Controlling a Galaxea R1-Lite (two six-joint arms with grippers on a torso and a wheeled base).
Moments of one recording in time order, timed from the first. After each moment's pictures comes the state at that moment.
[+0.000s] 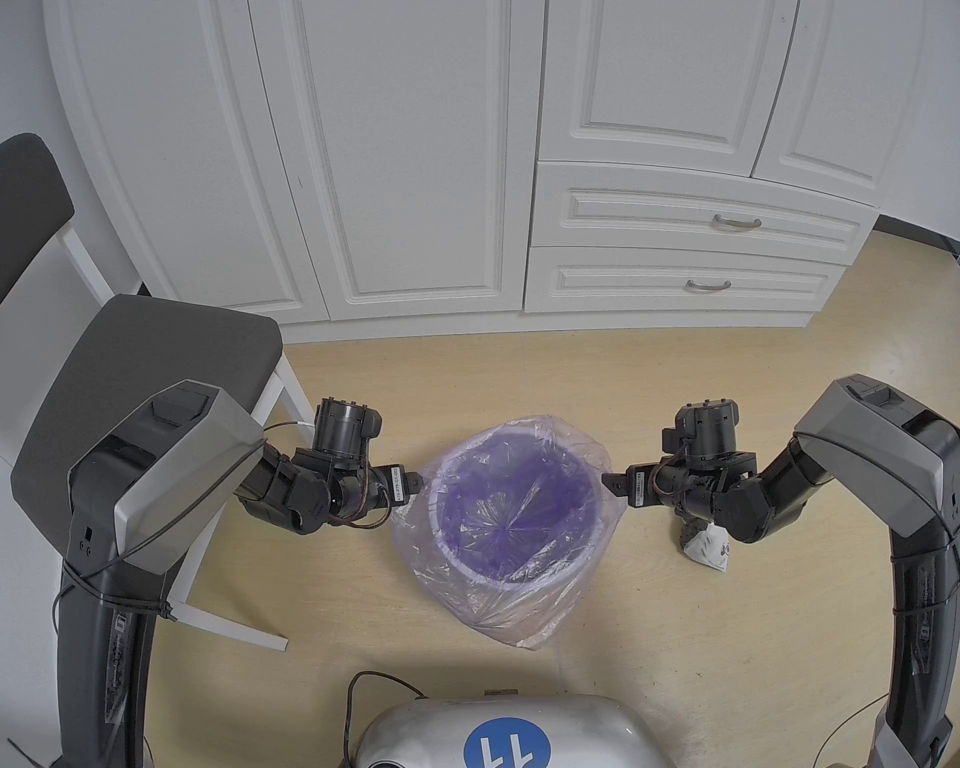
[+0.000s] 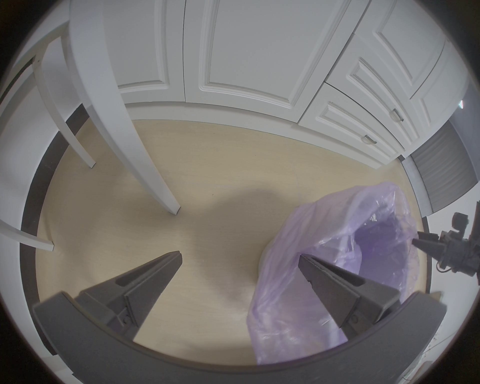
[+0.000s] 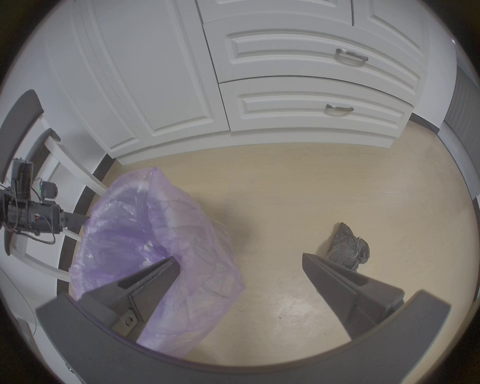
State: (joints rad) left arm -0.34 2.50 -1.44 -0.39 0.07 -0.34; right arm 0.30 2.38 -1.19 -0.68 -0.06 0.12
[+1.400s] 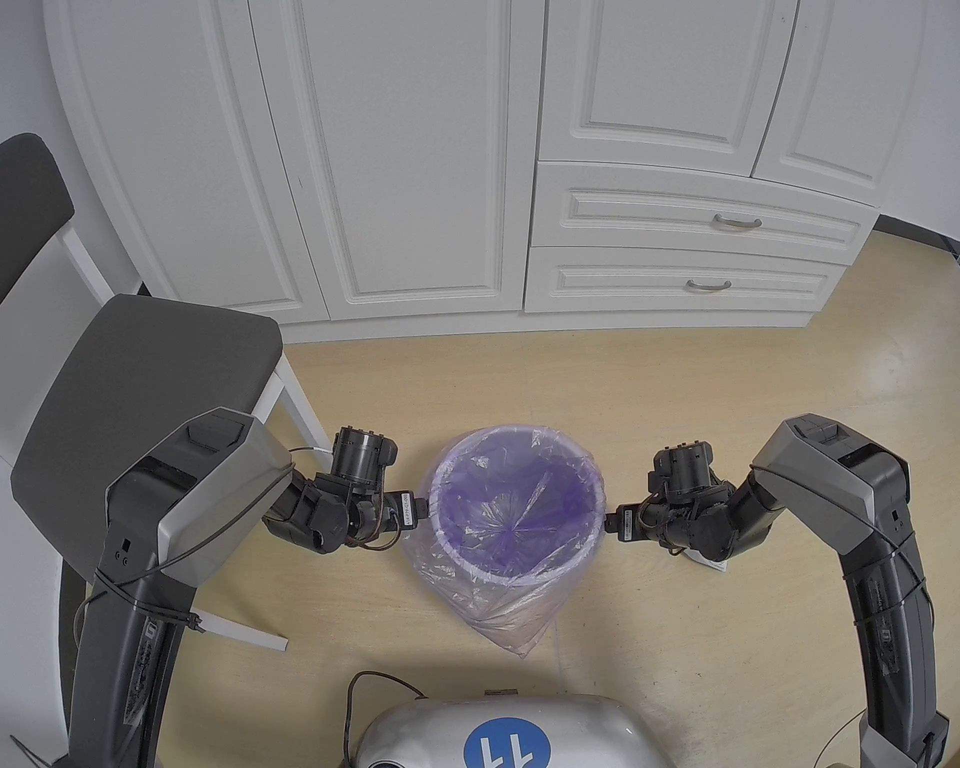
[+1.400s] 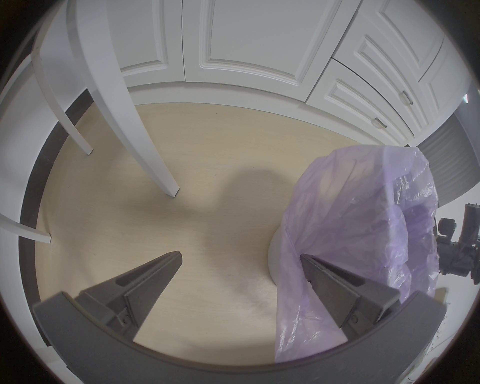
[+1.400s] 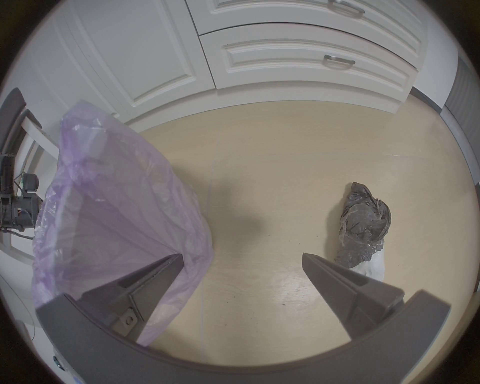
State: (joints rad) left arm -0.35 2.62 -1.50 -0.38 0.10 -0.34; right arm 0.26 2.62 -1.36 -0.61 -0.03 0.15
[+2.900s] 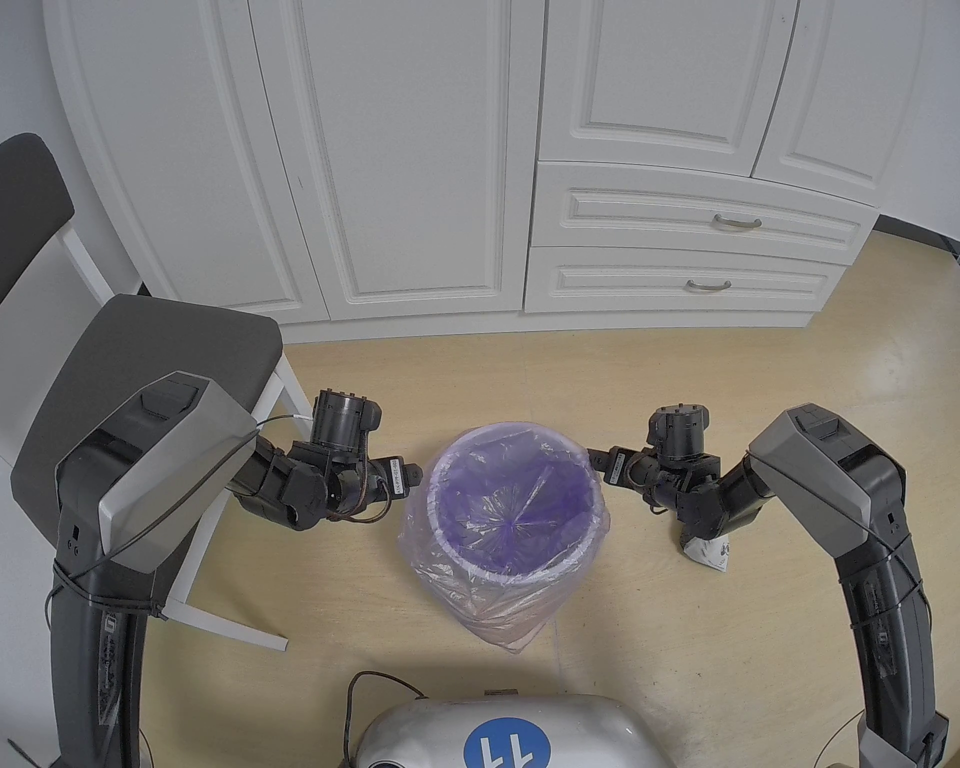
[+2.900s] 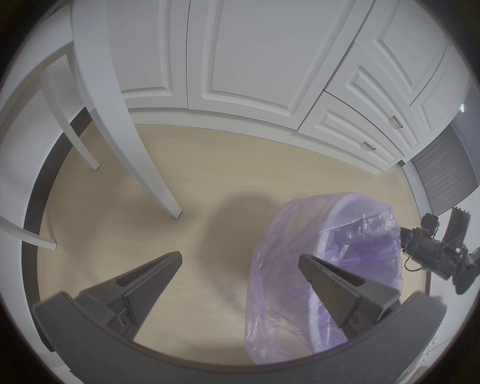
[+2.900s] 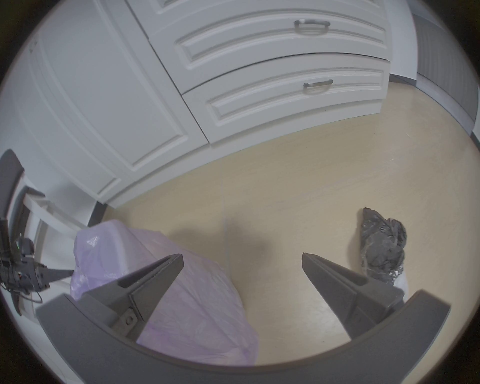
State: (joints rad) left arm -0.34 2.46 -1.41 -0.39 0.10 -0.36; right arm 0.28 2.63 -1.52 -0.70 -0.06 0.38
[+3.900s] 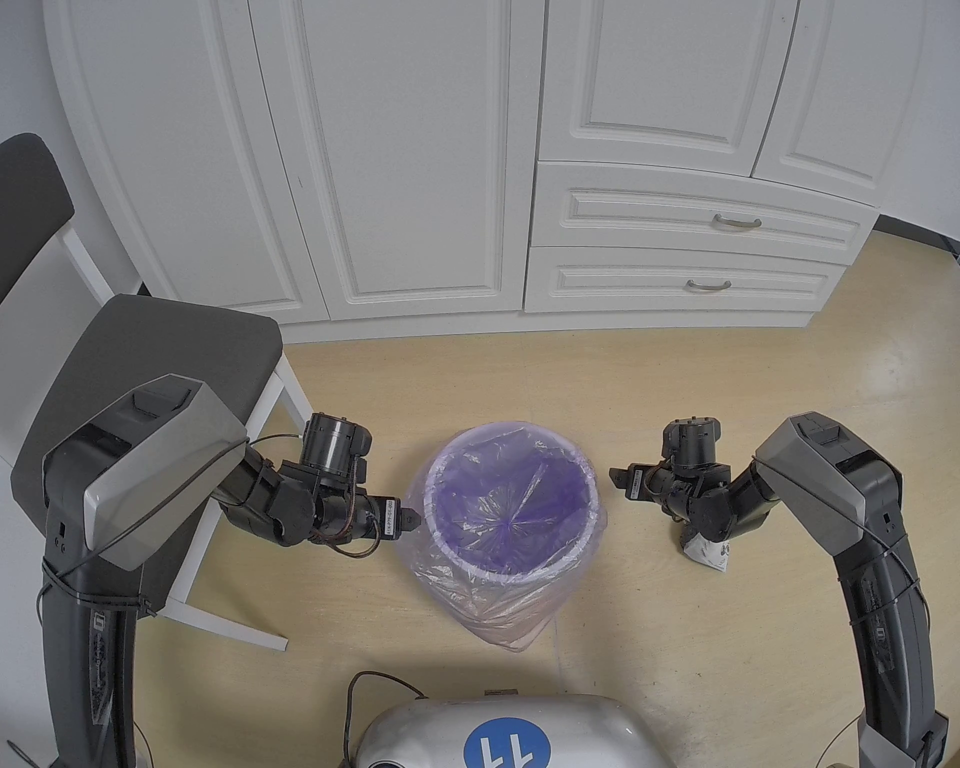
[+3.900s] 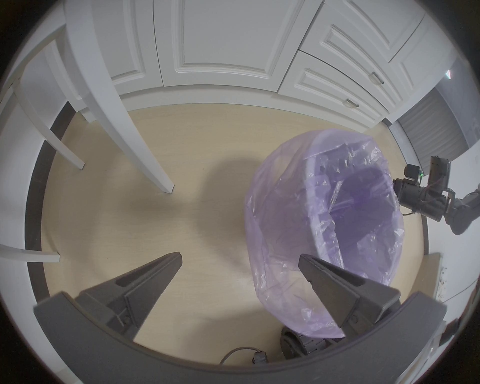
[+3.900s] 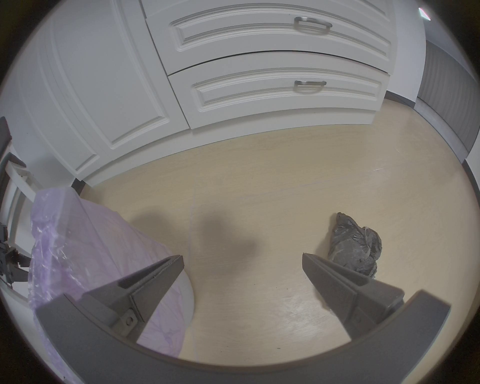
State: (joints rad) left arm -0.34 2.42 -1.29 -0.34 -0.02 -0.20; right arm 0.22 2.68 -1.54 -0.67 -0.11 0.23
